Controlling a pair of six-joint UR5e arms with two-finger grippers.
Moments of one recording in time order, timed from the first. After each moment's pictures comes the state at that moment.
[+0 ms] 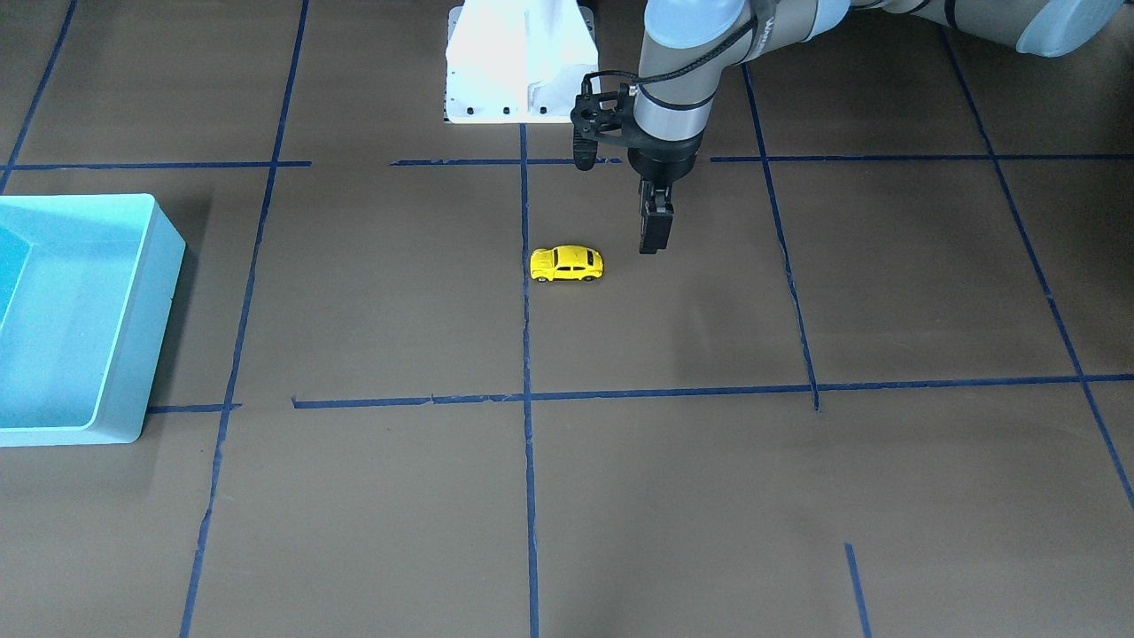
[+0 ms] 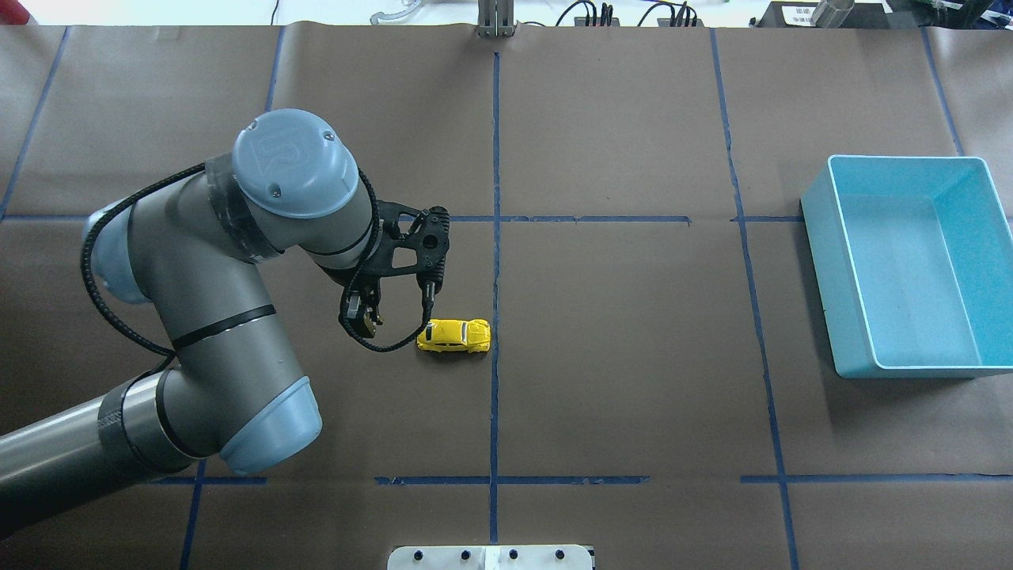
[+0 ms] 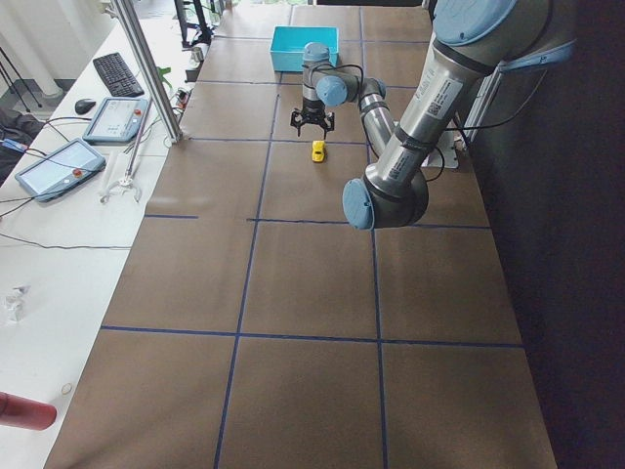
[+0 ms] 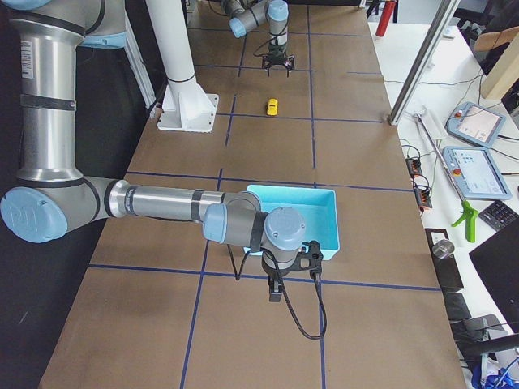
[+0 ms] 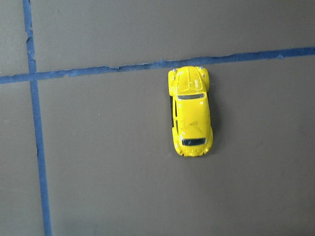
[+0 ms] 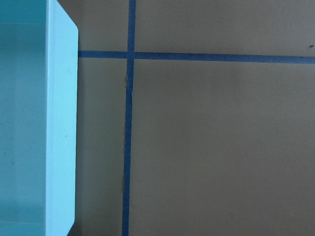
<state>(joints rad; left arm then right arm) -0.55 -2.25 -1.81 -1.39 -1.90 0.45 1.66 -1.66 1.64 -1.68 2.35 -0.17</state>
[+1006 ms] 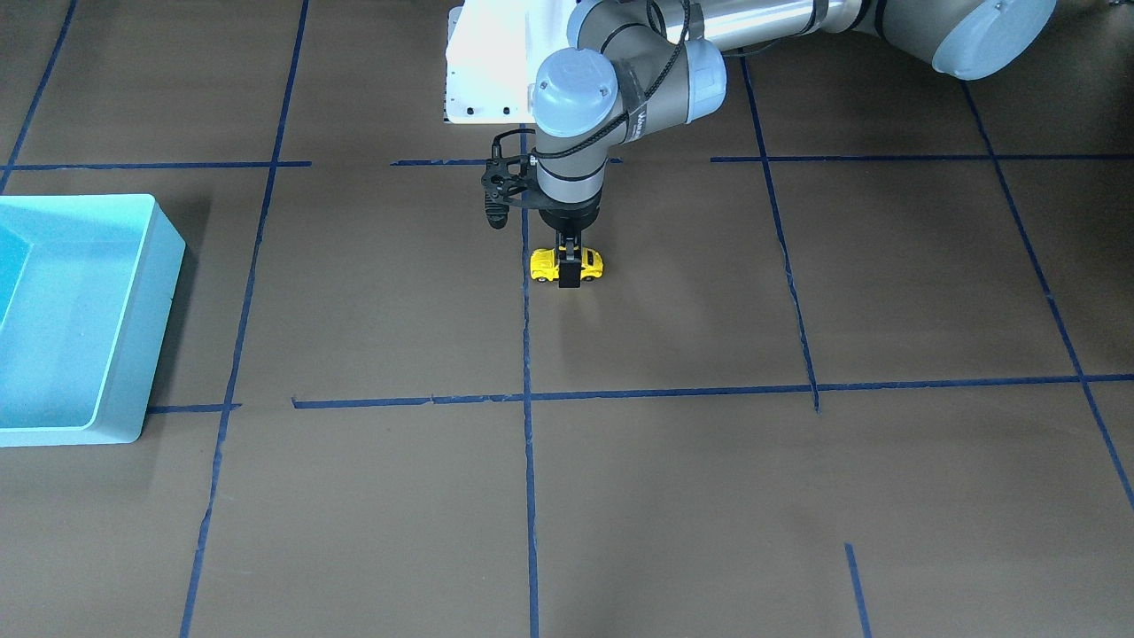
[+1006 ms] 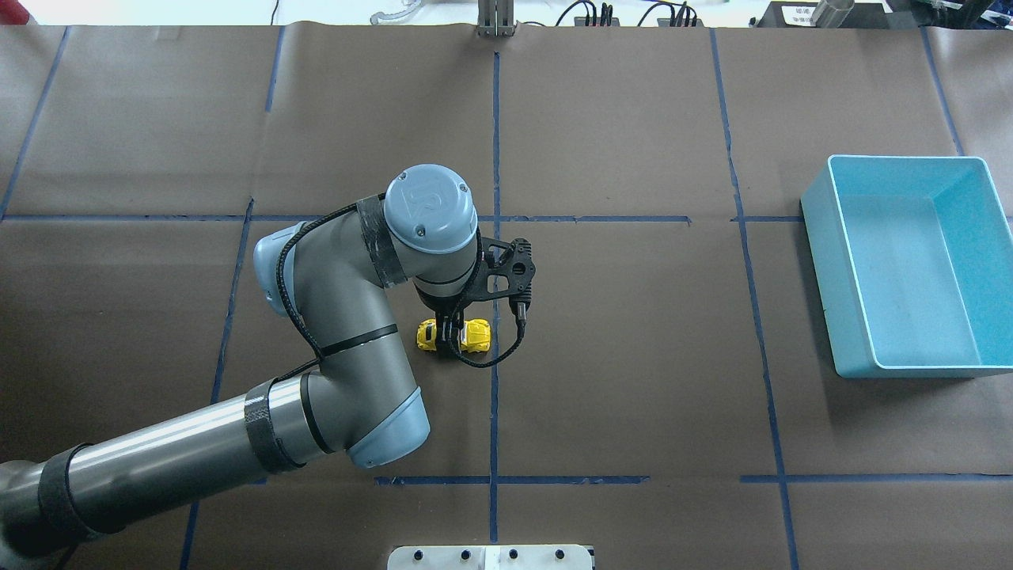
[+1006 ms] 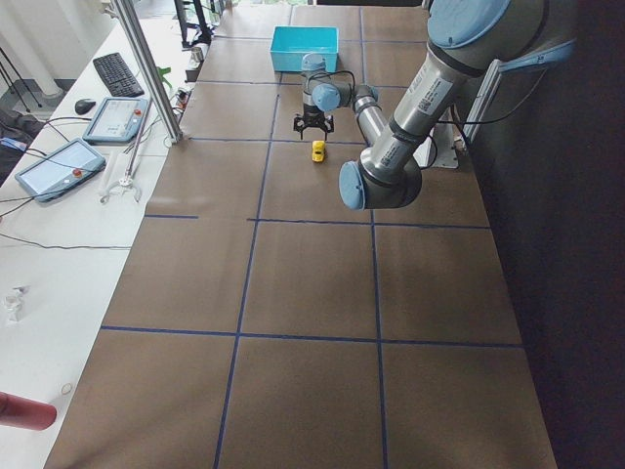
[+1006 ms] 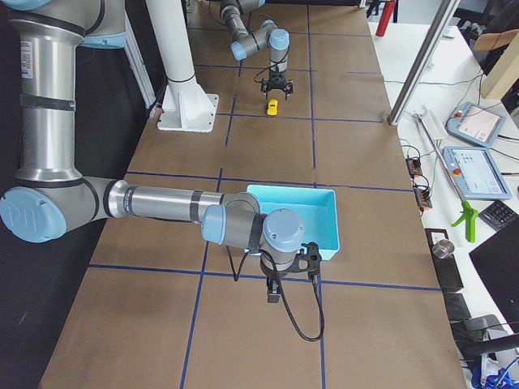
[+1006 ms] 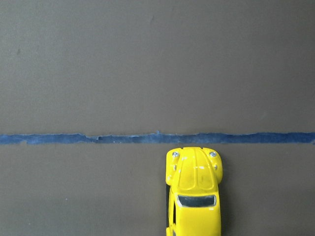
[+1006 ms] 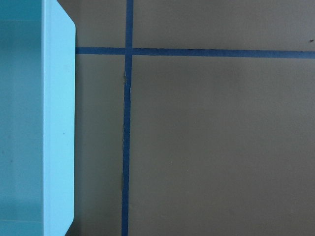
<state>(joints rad) -0.49 -2.38 -1.53 -1.53 -1.90 0.37 1.66 -1.66 1.64 -1.68 2.35 -0.17</state>
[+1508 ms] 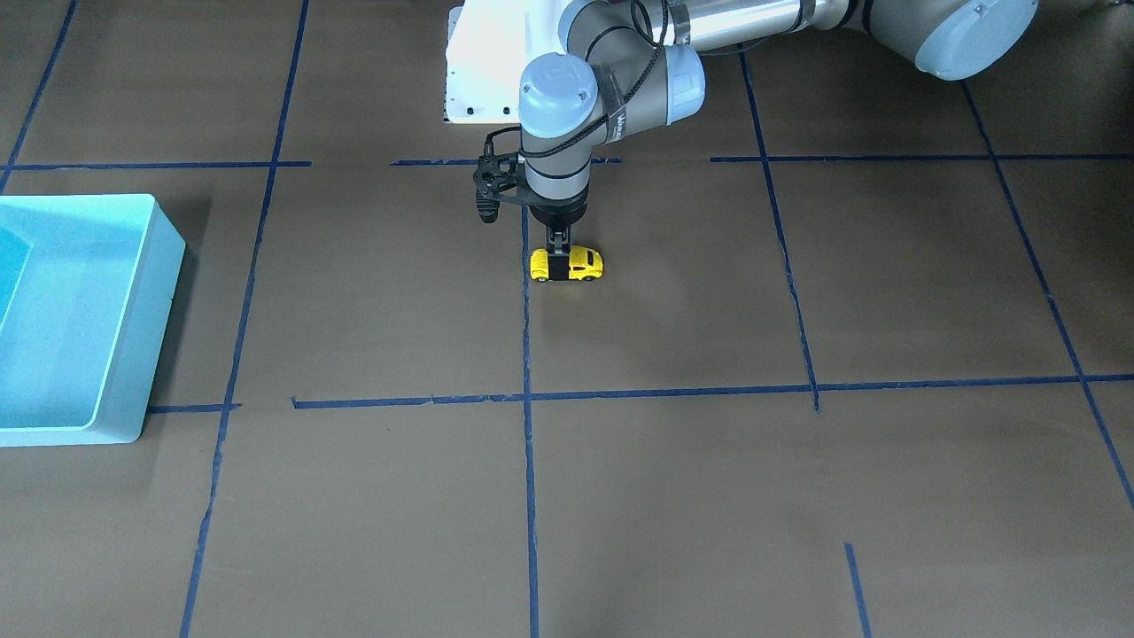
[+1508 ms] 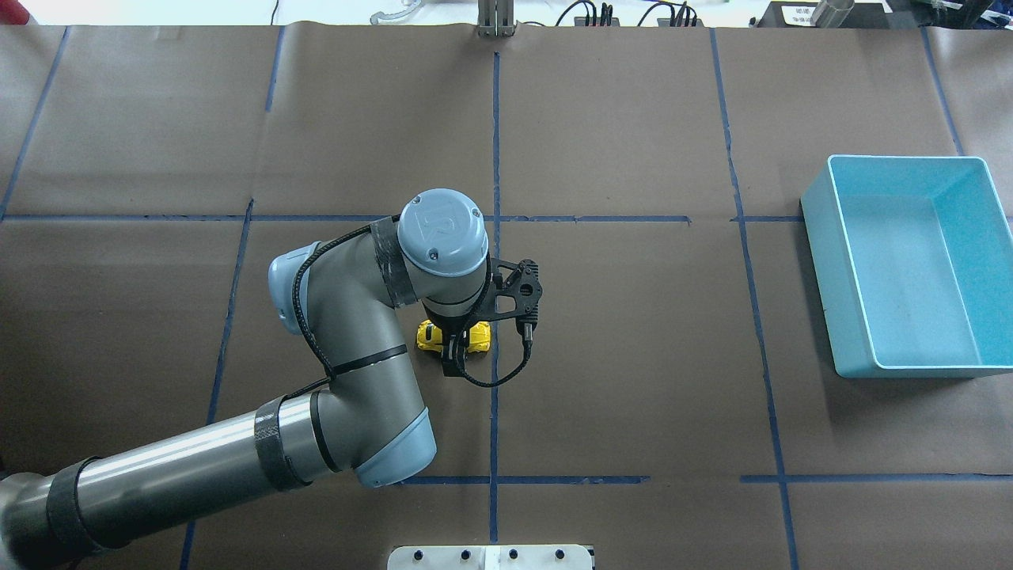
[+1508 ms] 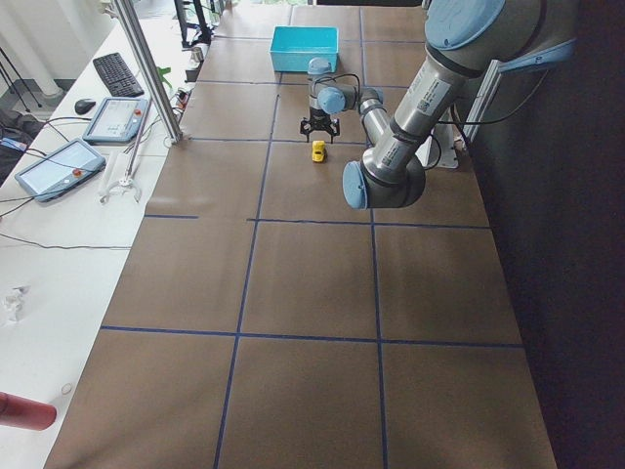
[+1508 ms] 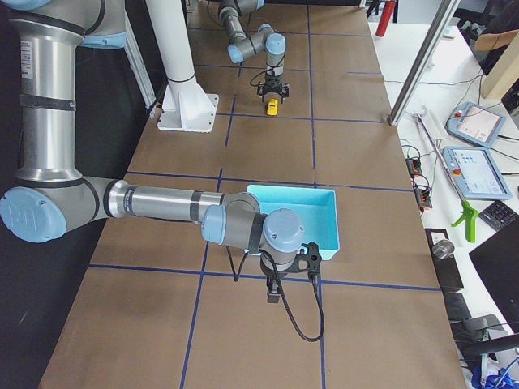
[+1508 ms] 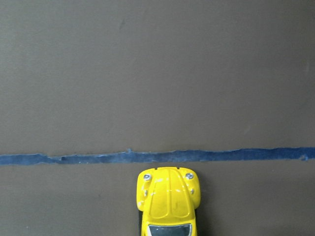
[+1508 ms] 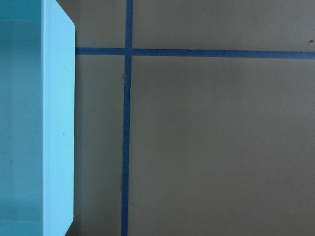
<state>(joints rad) -0.45 -2.38 -1.51 -1.54 -1.86 0.36 1.66 -1.66 1.64 -1.68 2.35 -0.17</state>
